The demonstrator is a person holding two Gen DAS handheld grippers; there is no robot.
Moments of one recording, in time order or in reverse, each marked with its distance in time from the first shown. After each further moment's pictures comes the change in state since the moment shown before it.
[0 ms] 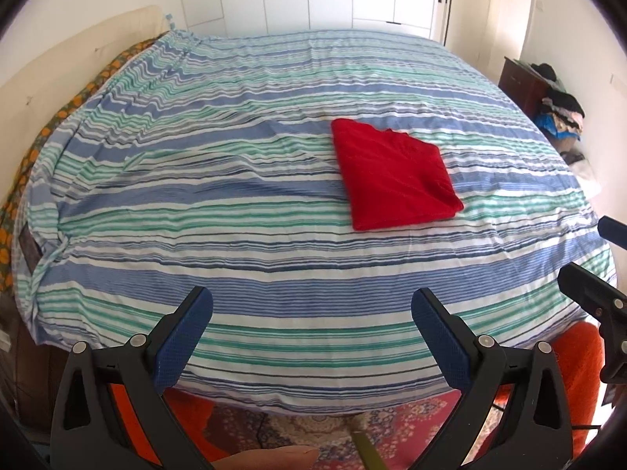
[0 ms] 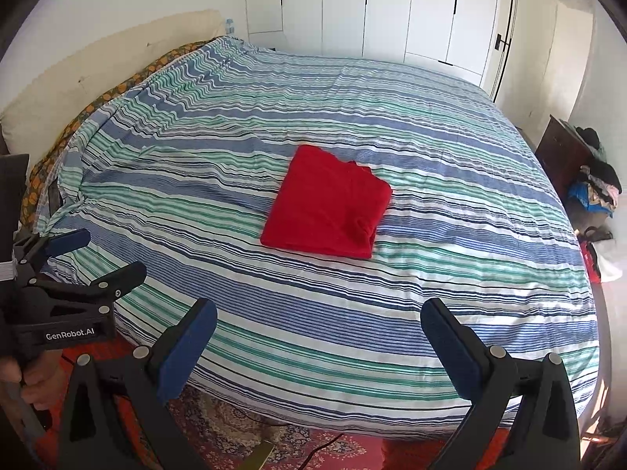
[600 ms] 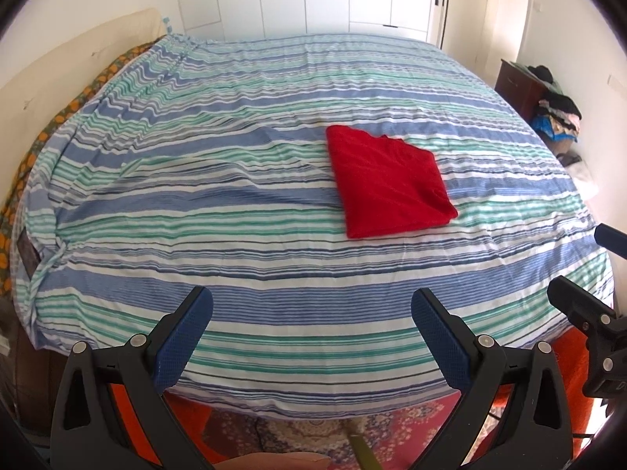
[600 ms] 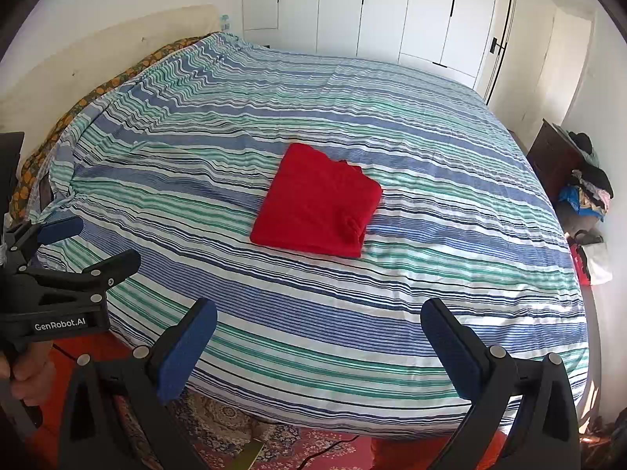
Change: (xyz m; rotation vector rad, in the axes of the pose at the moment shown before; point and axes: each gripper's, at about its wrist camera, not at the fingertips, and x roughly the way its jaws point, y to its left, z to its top) left arm -0.004 -0.004 0.007 0.002 -0.011 -0.016; right arm -0.002 0.001 0.001 -0.016 0.006 -0.039
